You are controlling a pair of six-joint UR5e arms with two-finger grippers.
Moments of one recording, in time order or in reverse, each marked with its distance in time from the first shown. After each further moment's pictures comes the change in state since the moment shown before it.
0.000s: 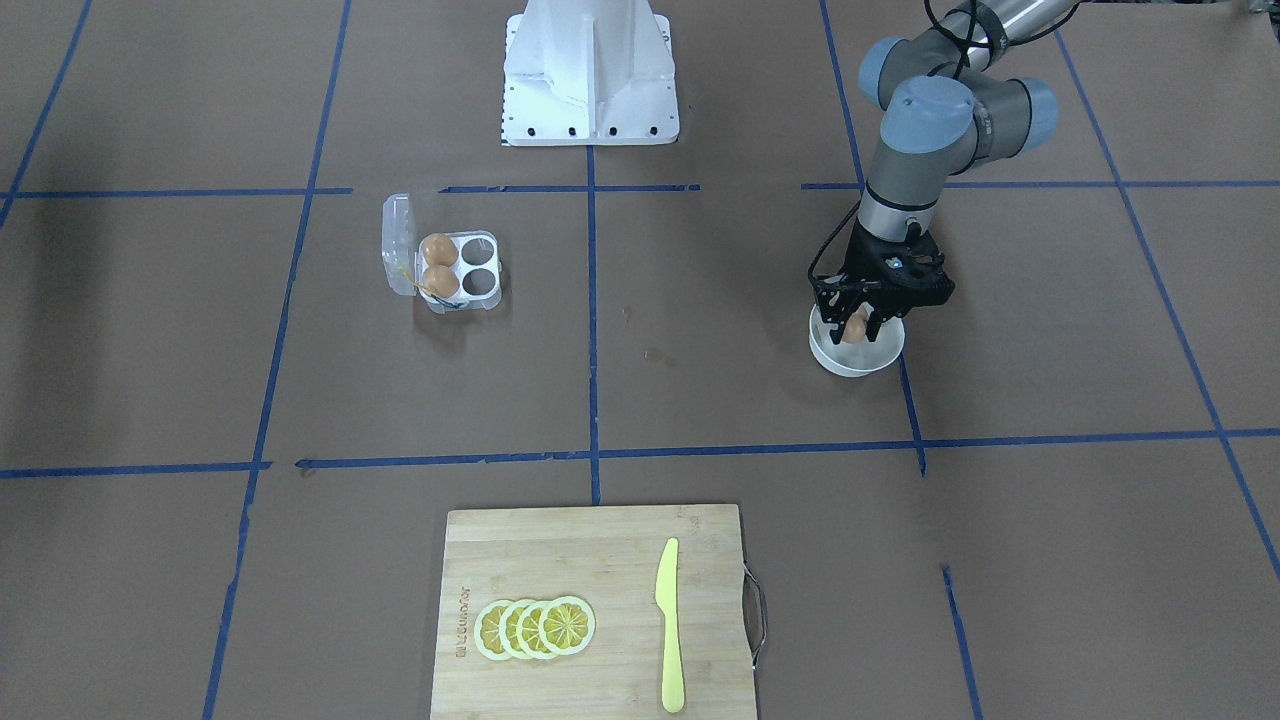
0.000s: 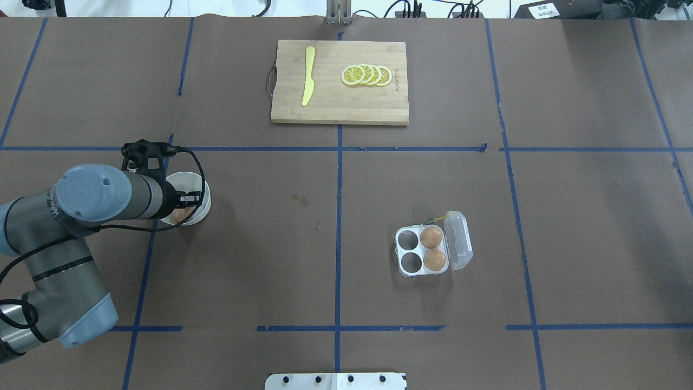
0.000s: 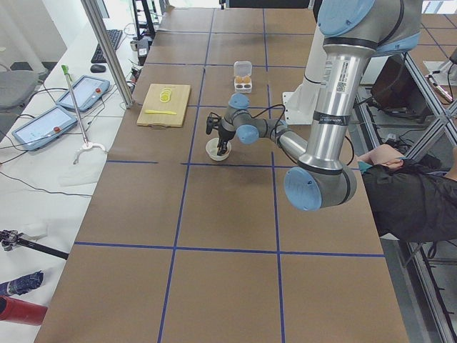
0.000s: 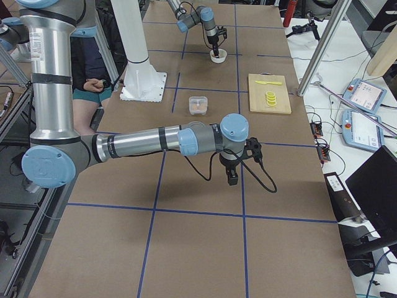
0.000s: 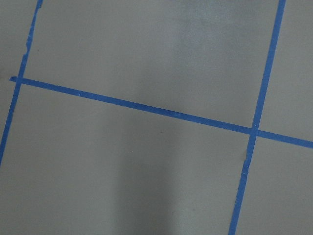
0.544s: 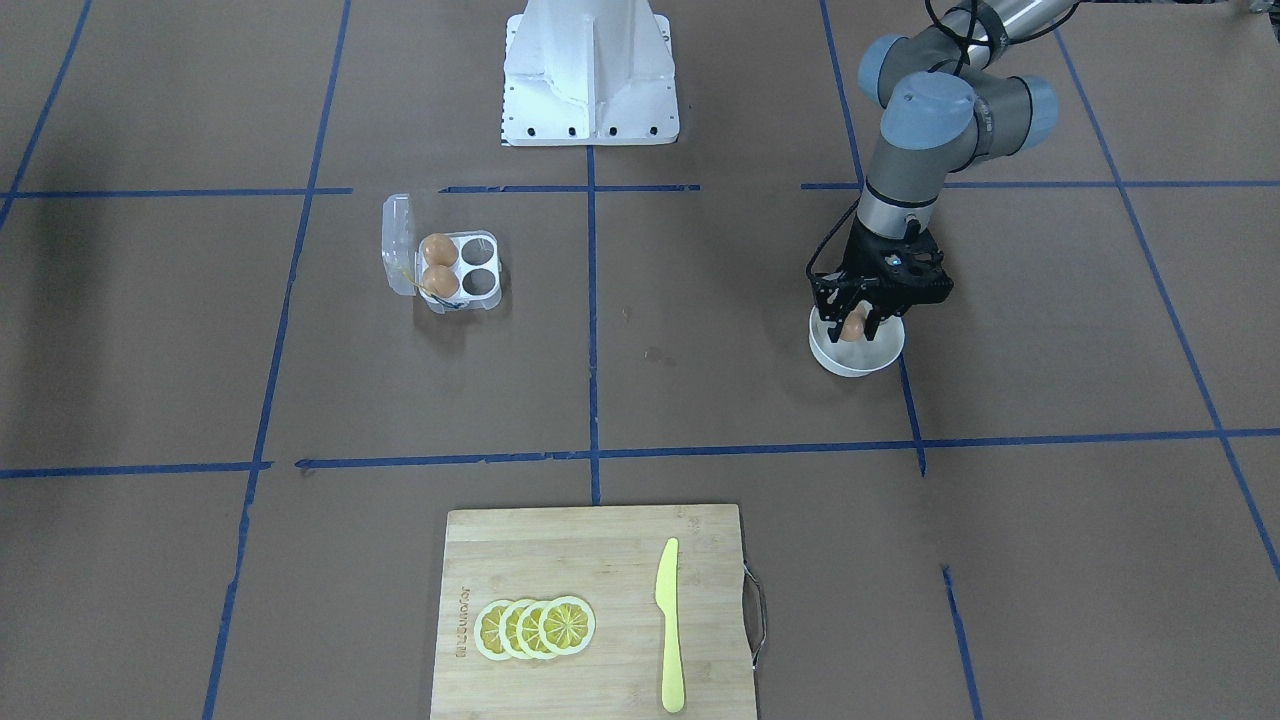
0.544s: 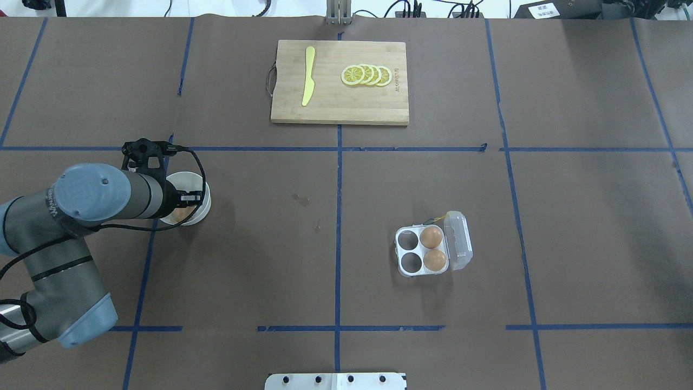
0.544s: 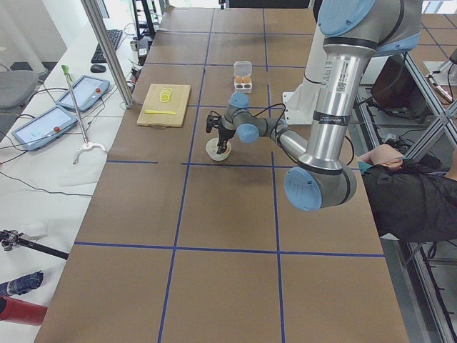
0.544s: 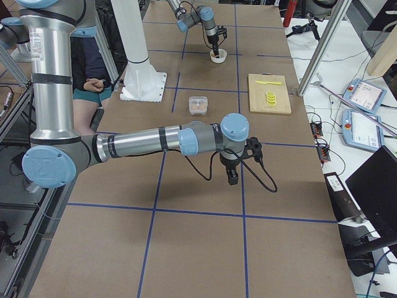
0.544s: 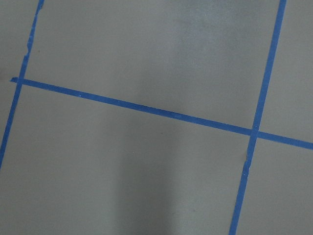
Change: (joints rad) left arm -0.004 0.000 -0.023 0.001 -0.001 0.042; right arm 0.000 0.003 0.000 0.000 0.000 0.000
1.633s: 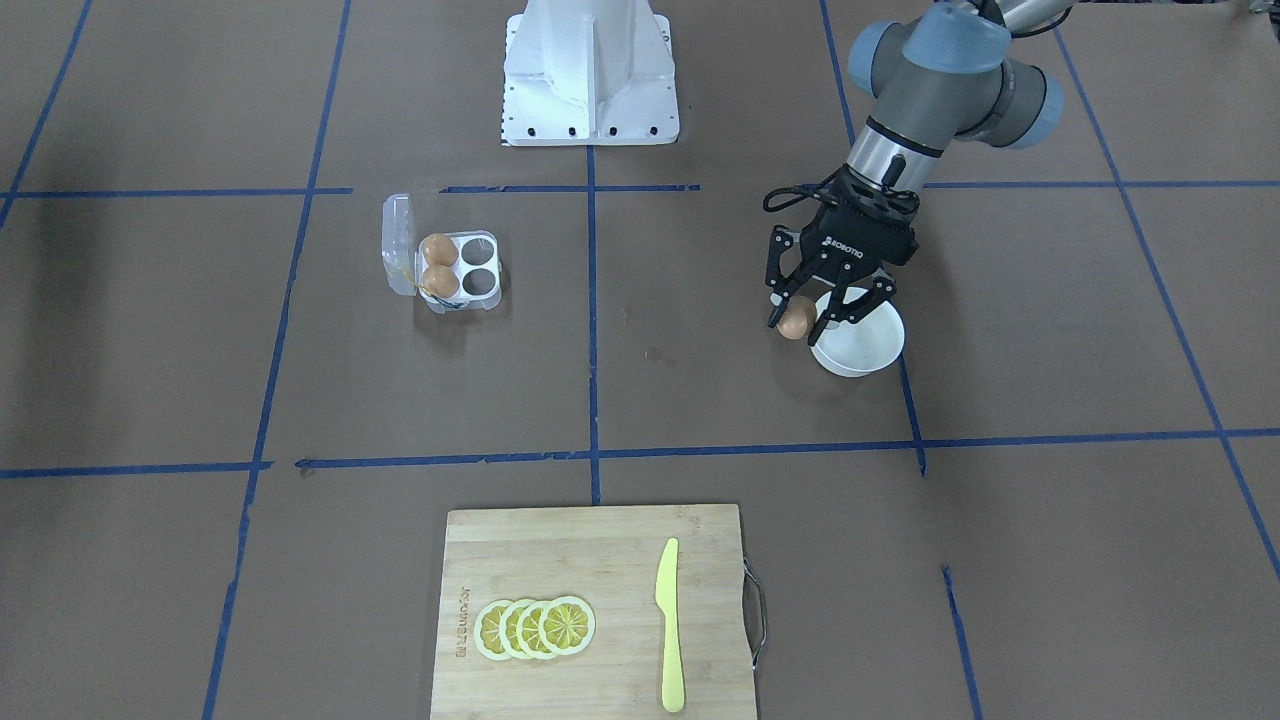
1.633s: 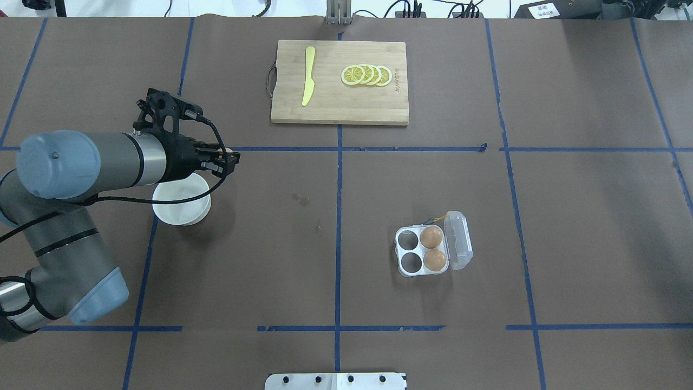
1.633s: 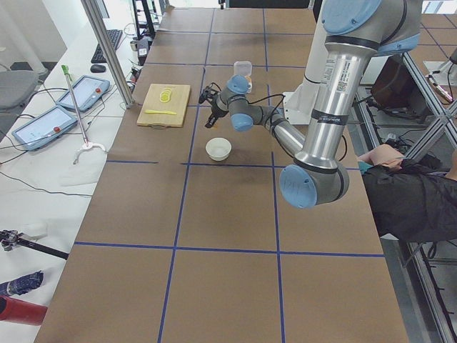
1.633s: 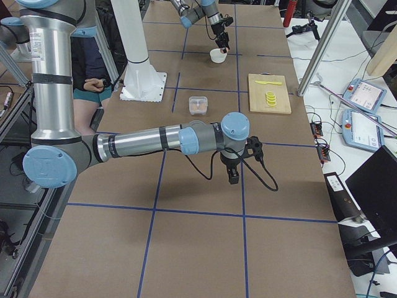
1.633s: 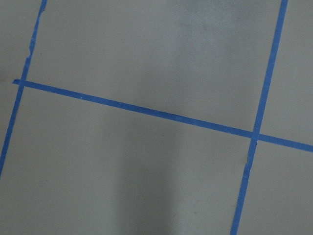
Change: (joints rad) left arm -0.058 -0.096 -0.024 -0.351 0.000 0.426; right arm 0.000 0.003 0.002 0.000 0.000 0.002
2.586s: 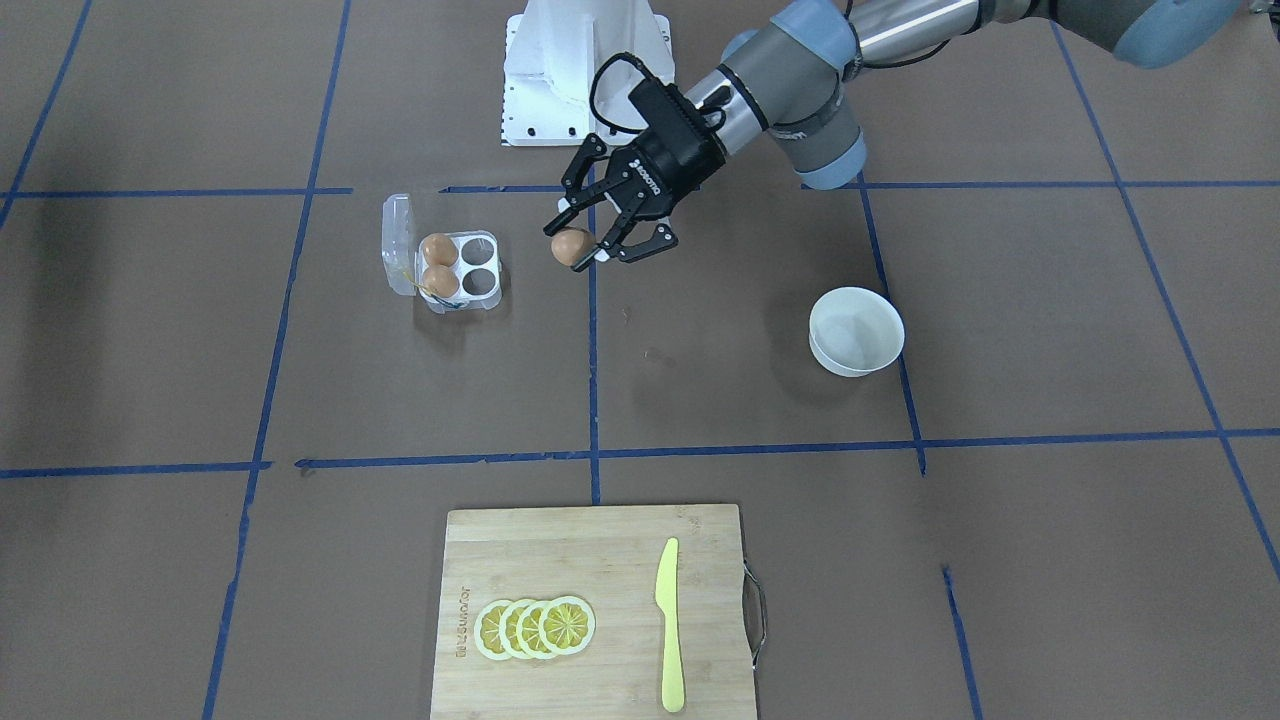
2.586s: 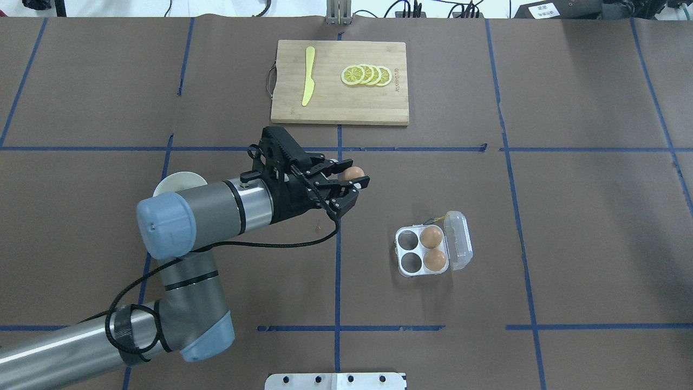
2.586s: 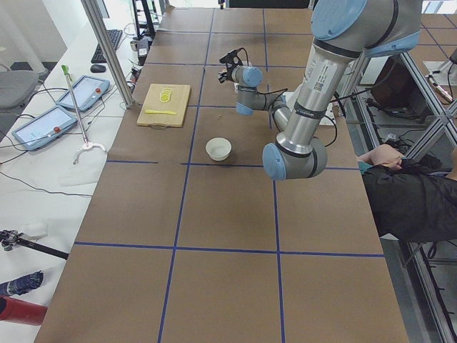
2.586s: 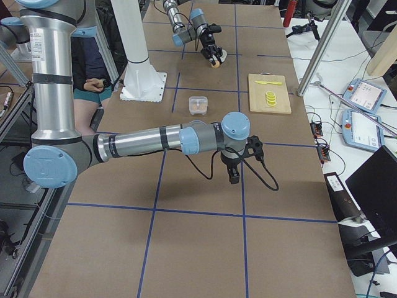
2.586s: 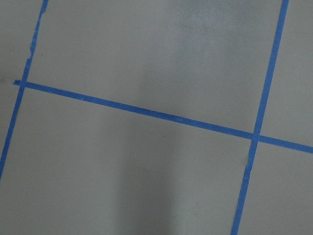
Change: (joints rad) left arm 0.233 -0.287 0.250 -0.487 0.175 0.166; right arm 0.000 0.003 -0.001 0.000 0.000 0.000
